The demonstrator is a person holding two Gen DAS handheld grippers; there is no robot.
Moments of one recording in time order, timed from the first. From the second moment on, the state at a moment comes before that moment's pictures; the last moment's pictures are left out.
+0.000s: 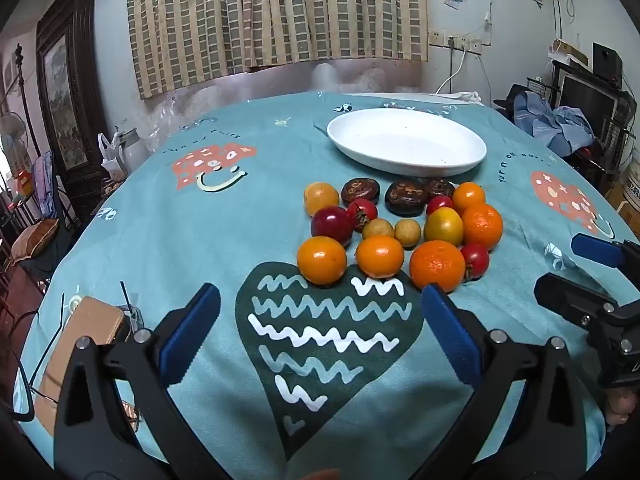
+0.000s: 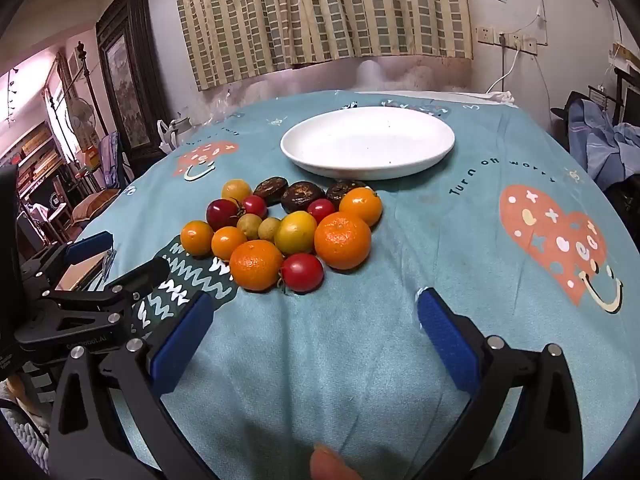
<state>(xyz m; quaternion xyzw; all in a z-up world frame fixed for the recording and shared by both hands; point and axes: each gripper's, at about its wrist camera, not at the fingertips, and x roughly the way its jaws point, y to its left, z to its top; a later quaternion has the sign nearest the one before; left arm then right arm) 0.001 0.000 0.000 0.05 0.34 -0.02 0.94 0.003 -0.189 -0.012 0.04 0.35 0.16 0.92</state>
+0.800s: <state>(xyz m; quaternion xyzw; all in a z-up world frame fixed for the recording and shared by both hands) 0.000 -0.002 -0.002 0.05 0.33 -0.02 0.94 0.002 -0.189 -0.010 0.04 0.34 0.16 0.93</state>
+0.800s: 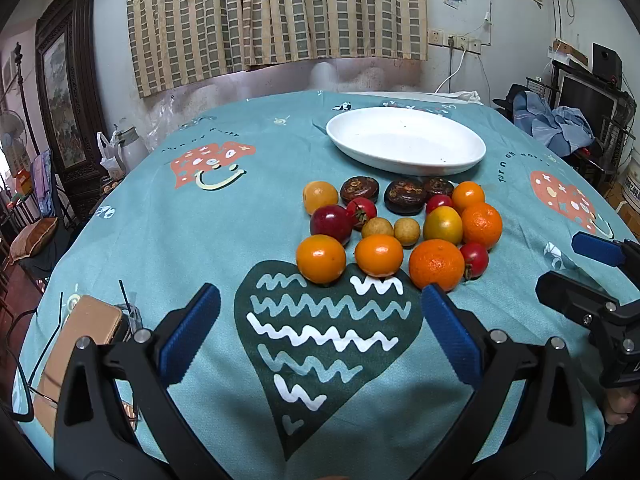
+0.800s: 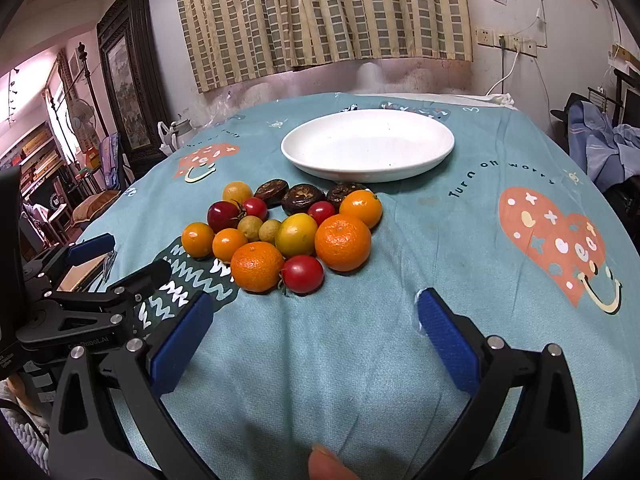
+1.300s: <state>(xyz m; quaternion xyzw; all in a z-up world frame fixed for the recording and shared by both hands) 0.001 0.000 -0.003 0.05 0.33 -0.02 0.94 0.003 -0.189 -0.011 0.04 0.34 0.16 0.93</state>
